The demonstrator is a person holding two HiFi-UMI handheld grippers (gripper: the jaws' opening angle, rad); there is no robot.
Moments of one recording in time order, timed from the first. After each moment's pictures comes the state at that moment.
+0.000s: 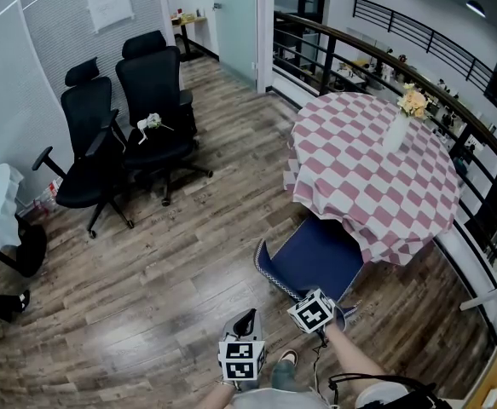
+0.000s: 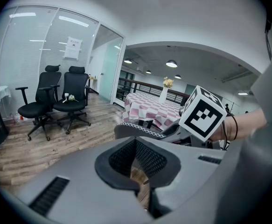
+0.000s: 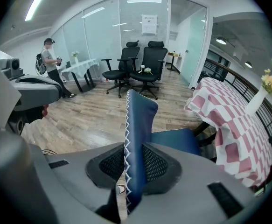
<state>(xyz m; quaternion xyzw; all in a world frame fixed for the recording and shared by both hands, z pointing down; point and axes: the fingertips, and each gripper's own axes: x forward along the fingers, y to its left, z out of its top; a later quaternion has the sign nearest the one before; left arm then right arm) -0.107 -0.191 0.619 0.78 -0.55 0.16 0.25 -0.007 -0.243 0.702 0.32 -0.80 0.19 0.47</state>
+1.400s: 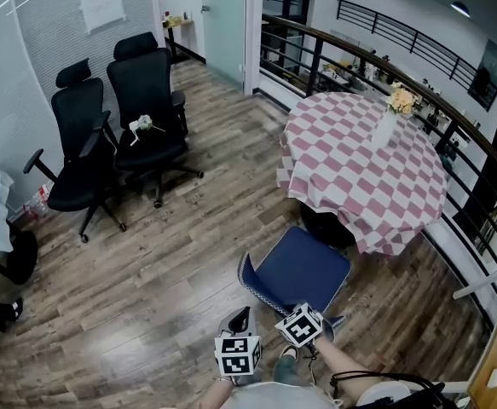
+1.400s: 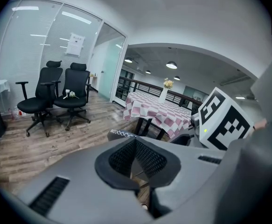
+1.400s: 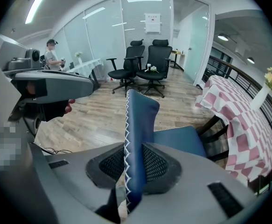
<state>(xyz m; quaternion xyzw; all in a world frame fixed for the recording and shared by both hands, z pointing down) -0.150 -0.167 0.628 0.79 -0.53 0.15 0.27 -0.071 -0.164 0.702 0.30 -0.80 0.21 0.47</state>
